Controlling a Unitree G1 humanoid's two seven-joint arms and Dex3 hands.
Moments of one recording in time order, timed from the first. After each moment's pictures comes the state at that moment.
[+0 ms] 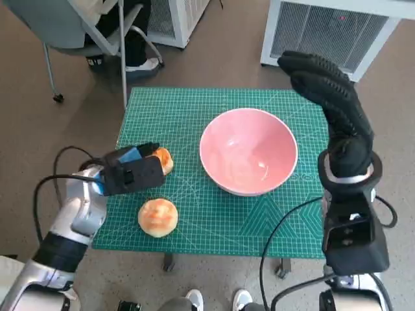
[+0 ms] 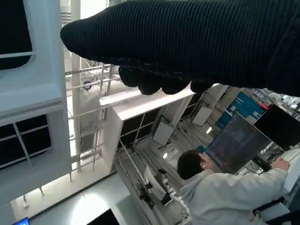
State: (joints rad) left arm -0.61 0.57 -0.35 0.40 0.50 0.37 -0.52; right arm -0.69 -0.22 -0.07 0.36 -0.11 -0.98 0.08
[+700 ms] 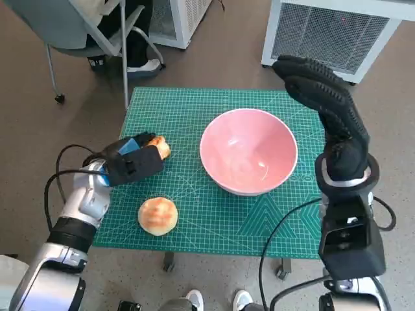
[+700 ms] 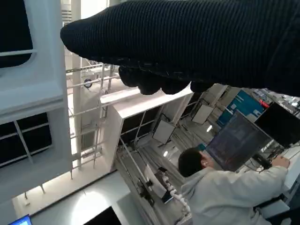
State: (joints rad) left arm -0.68 0.51 -0.27 0.68 0.43 0.12 -0.30; right arm -0.66 -0.22 -0.05 0.32 -0.10 -0.96 0.07
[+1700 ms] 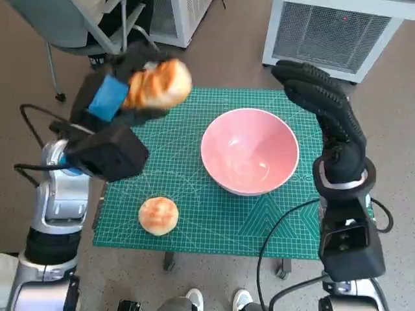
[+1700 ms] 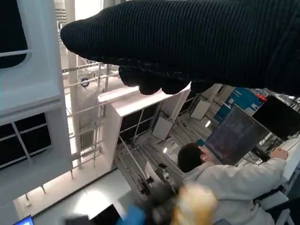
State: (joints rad) left arm -0.70 0.47 -0.07 -0.07 0.38 0.15 -0.23; right arm -0.65 -0.21 -0.04 0.32 -0.08 -0.95 0.07
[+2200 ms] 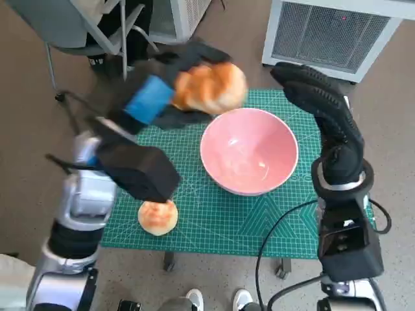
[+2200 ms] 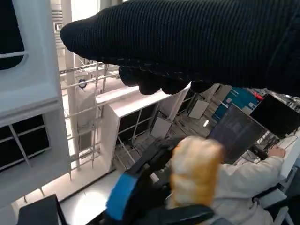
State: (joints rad) left arm -0.79 0.37 -0.21 0.03 0.35 -0.01 -0.29; right arm -0.64 -0.19 -0.04 0.30 -0.08 -0.94 0.07
